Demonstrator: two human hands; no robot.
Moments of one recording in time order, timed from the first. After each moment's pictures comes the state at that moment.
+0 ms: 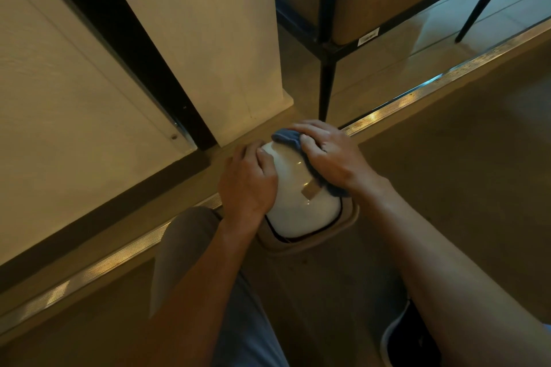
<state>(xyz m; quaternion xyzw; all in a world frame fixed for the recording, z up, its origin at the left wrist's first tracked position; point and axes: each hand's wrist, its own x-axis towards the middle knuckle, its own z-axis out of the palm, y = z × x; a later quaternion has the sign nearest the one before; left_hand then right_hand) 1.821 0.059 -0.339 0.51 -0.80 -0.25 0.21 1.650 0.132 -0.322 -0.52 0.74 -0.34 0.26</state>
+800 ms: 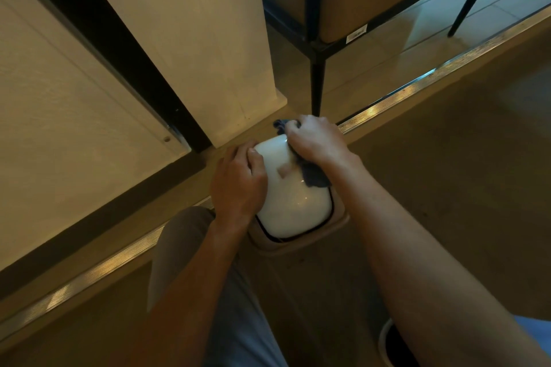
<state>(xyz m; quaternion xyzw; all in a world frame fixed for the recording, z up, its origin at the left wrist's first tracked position) 1.823 0.068 -0.324 0.50 -0.79 -0.29 0.20 1.648 0.101 -0.306 -0.40 0.83 -0.25 0.31</state>
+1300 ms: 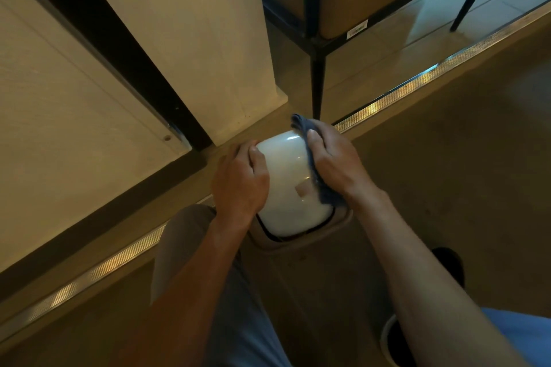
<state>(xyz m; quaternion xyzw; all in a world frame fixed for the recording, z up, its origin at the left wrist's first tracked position) 1.823 0.070 -0.321 0.49 -0.80 -0.28 0.19 1.650 0.150 -0.347 -0.41 0.73 -0.46 0.29</state>
